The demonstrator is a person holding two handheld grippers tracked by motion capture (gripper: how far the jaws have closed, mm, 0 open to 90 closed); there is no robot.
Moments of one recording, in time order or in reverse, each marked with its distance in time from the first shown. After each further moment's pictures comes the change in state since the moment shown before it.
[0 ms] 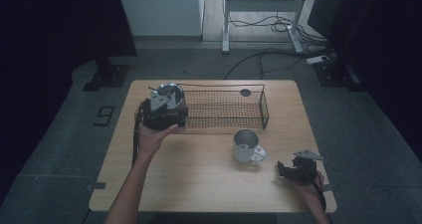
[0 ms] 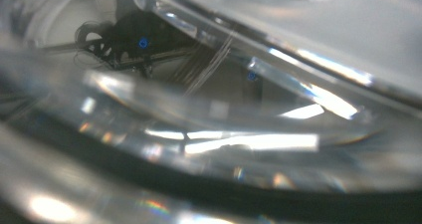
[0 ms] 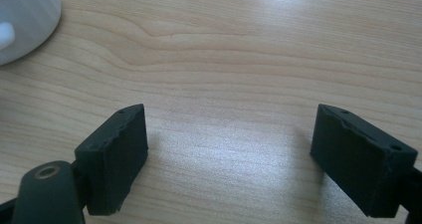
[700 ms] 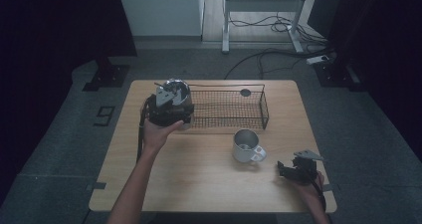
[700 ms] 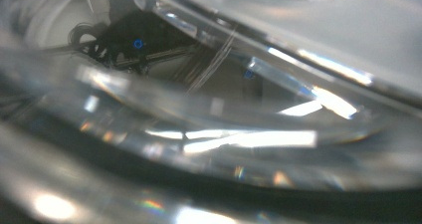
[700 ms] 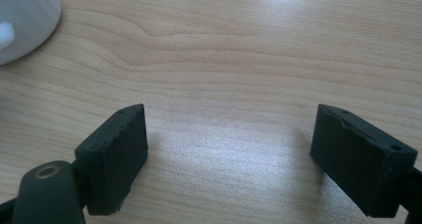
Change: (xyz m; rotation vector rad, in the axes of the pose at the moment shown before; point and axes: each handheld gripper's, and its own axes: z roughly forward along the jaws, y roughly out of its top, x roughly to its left) left arm -0.006 0.011 0.011 -0.010 -0.027 -0.002; right arm 0.000 0.000 0.000 -0.002 -0.001 0.000
